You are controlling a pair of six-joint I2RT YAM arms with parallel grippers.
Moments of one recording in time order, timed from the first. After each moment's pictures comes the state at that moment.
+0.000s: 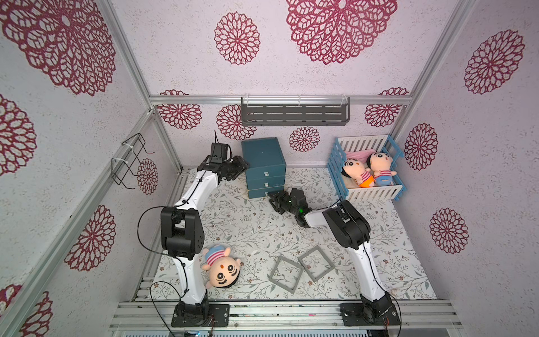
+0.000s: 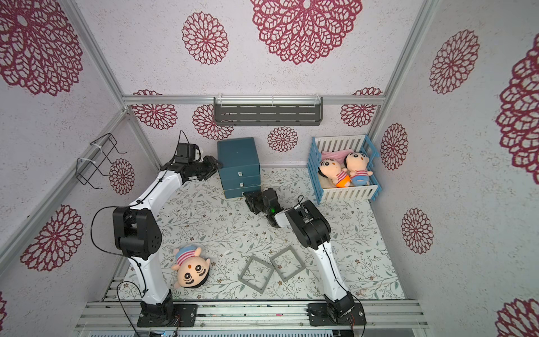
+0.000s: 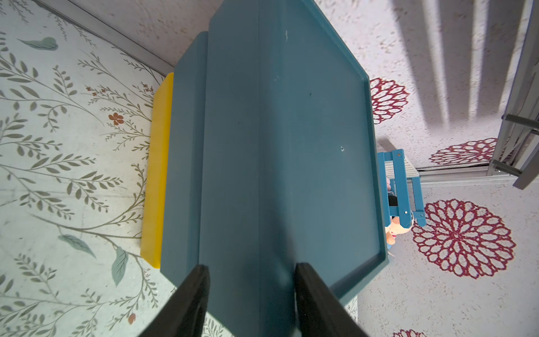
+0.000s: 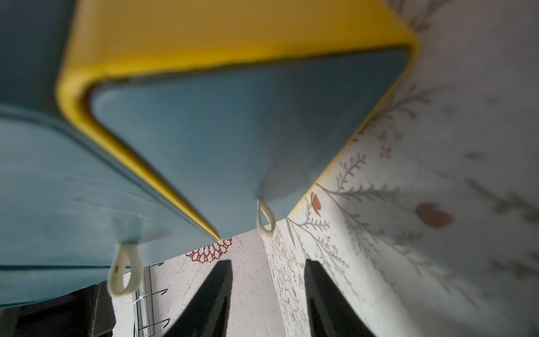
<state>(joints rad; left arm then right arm) -0.14 2.00 1.79 -0.48 0.35 -0.73 0.53 2.35 1.36 0.73 -0.31 1.58</state>
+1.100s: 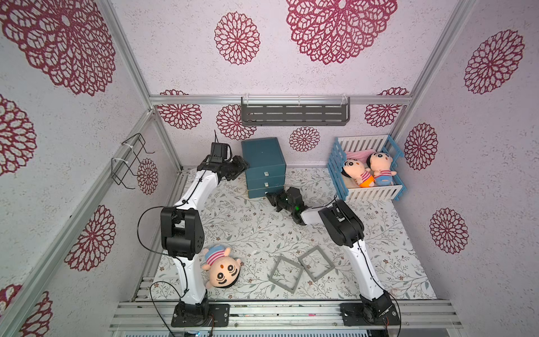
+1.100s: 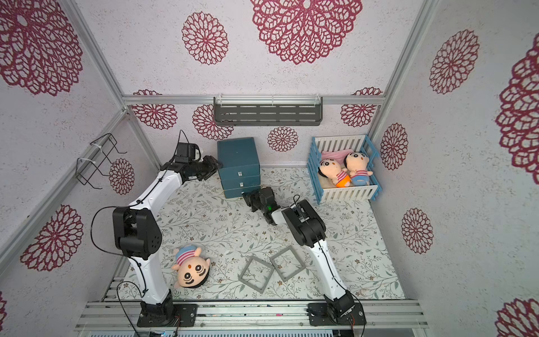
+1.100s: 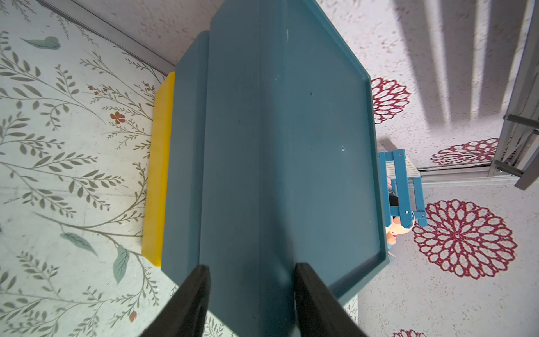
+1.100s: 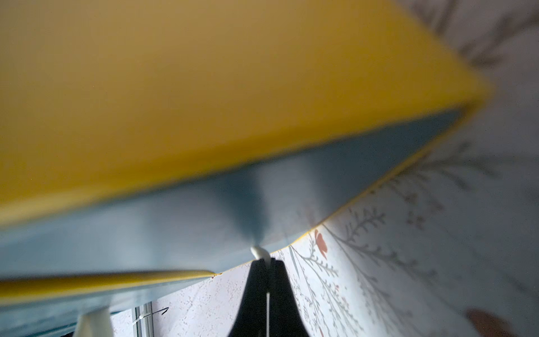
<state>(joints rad) -0.14 2.00 1.80 -0.49 0.36 -0.73 0.53 2.43 1.47 0.71 -0.28 1.61</state>
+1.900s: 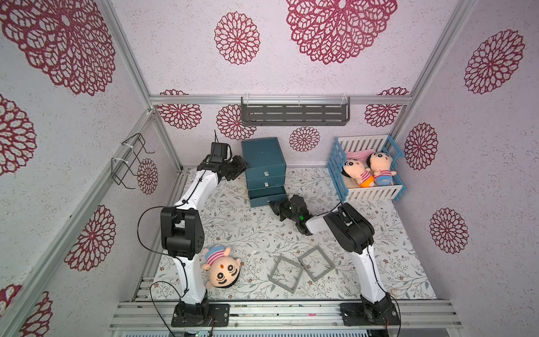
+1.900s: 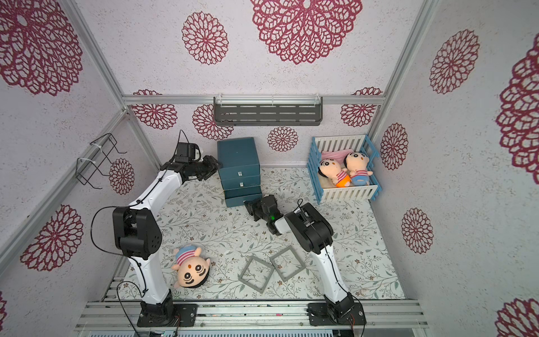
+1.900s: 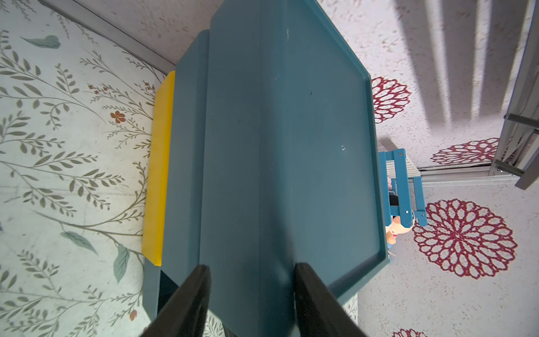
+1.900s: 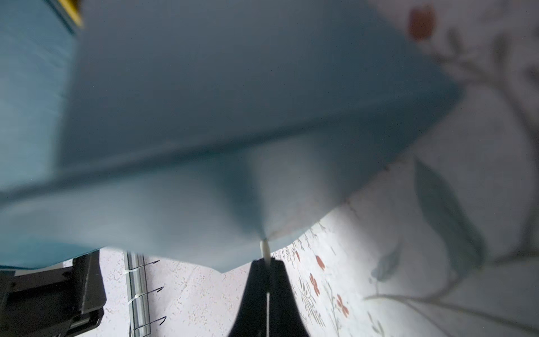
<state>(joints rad) -0.14 2.00 1.80 -0.50 0.36 -0.73 0.58 2.24 1.17 0.78 -0.23 1.62</state>
